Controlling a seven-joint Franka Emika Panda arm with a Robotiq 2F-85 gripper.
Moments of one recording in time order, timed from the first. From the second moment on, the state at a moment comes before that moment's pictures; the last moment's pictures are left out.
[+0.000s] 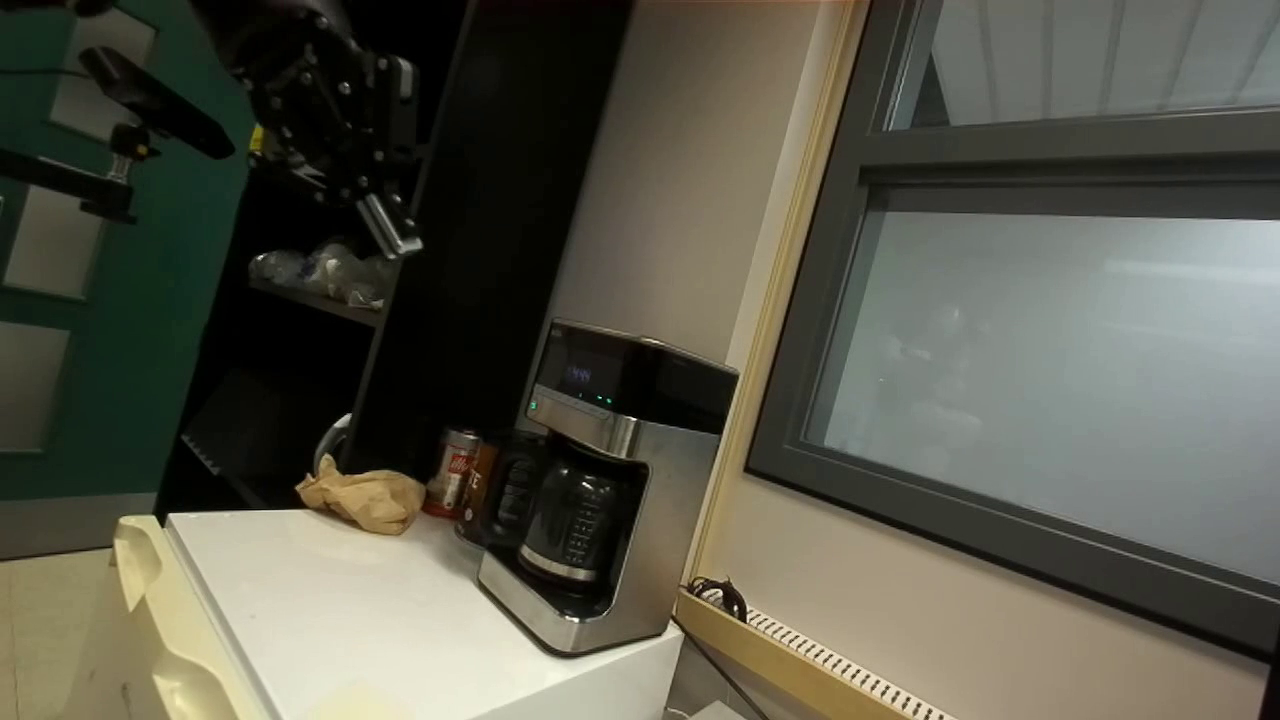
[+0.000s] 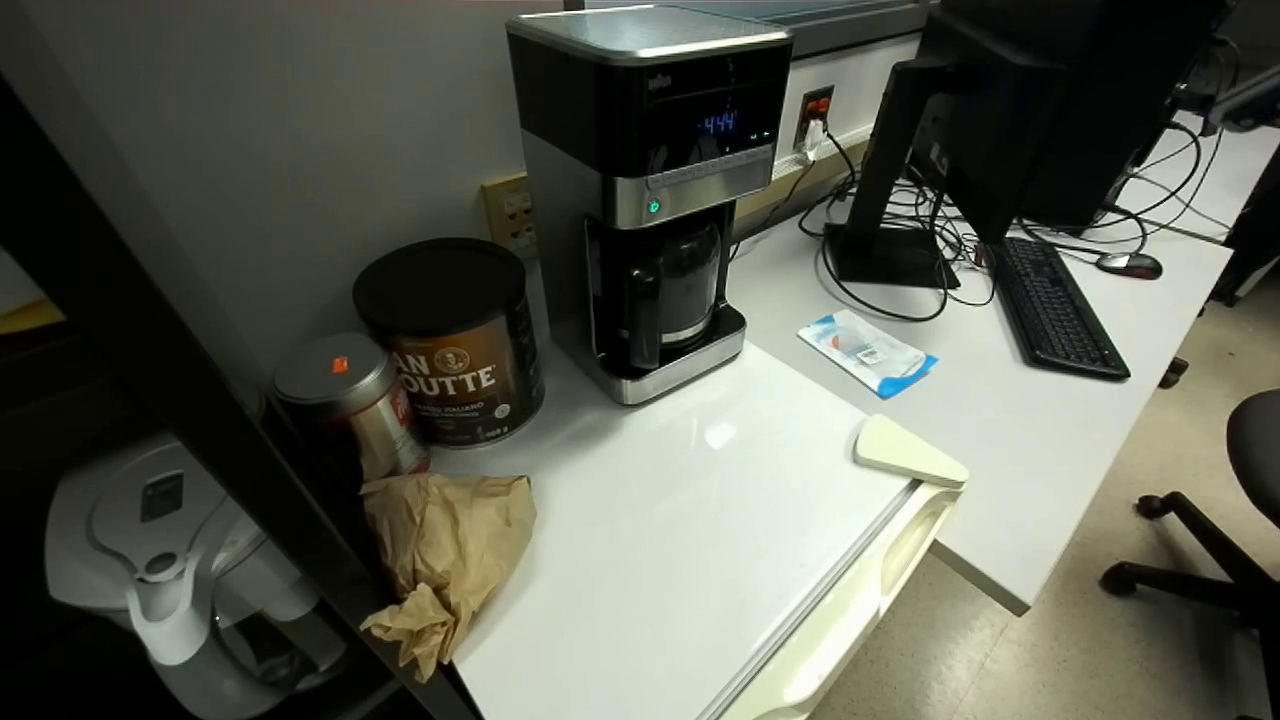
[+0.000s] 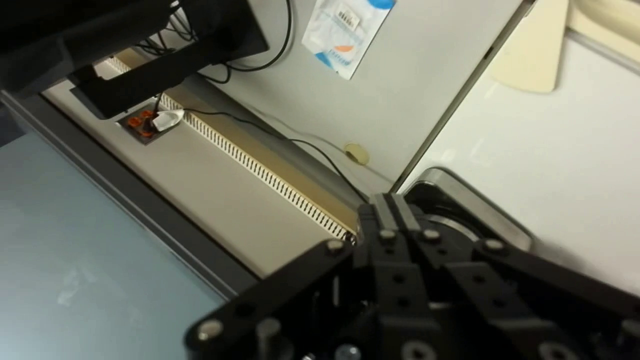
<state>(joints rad) -0.48 -0.21 0.54 -2.48 -1.04 2.70 0.60</state>
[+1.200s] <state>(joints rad) -0.03 0.49 0.19 -1.87 -1.77 2.39 1.40</state>
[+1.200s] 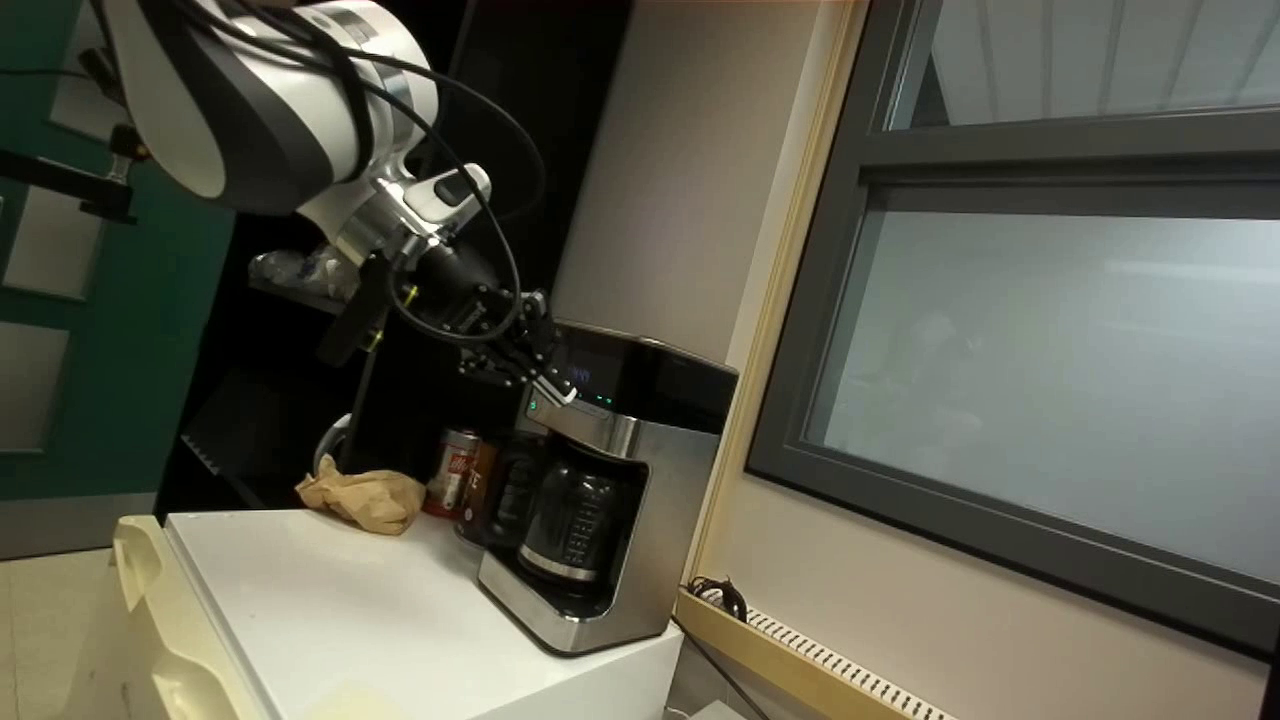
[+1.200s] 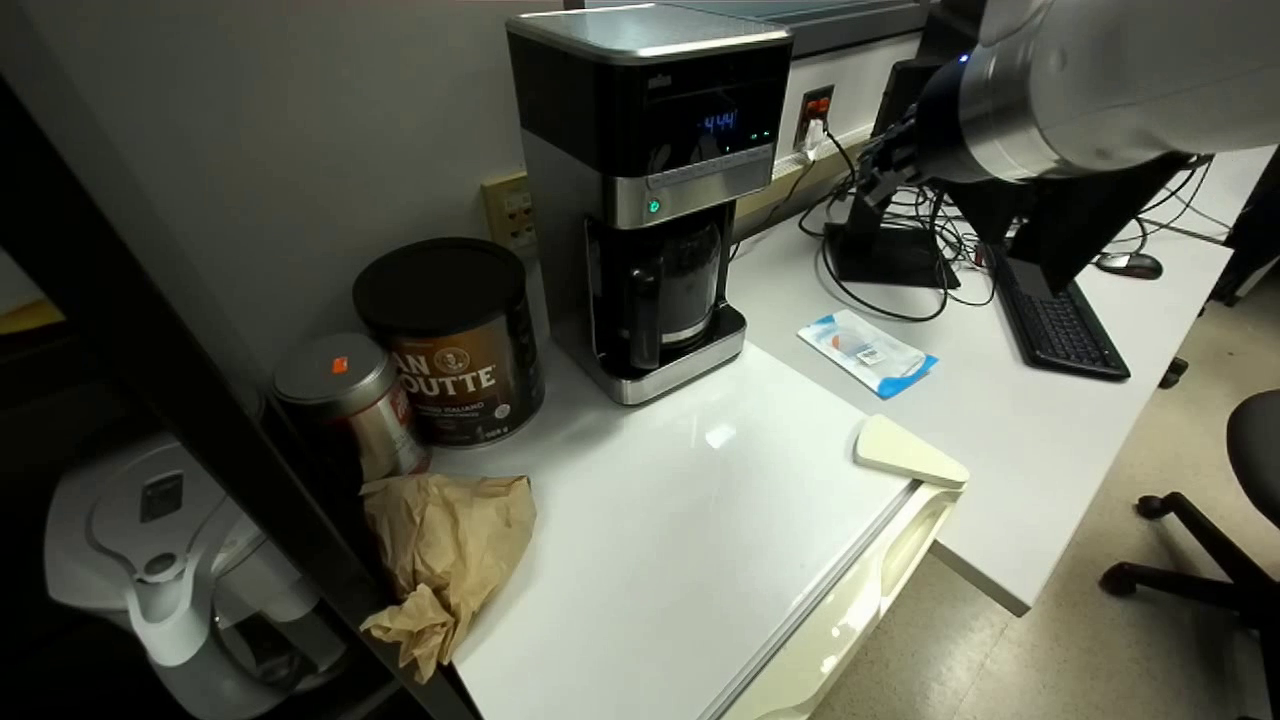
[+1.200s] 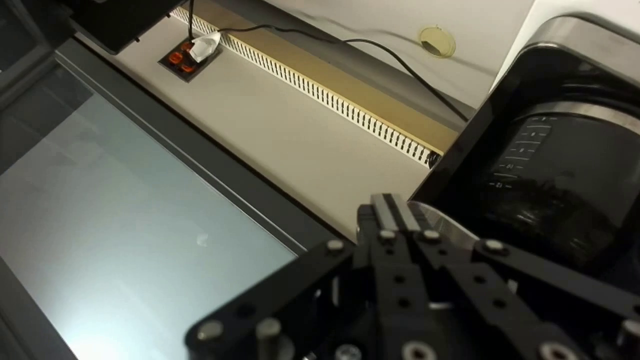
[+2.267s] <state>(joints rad) 0.05 0.73 0.13 -1.54 -1.77 2.39 1.47</state>
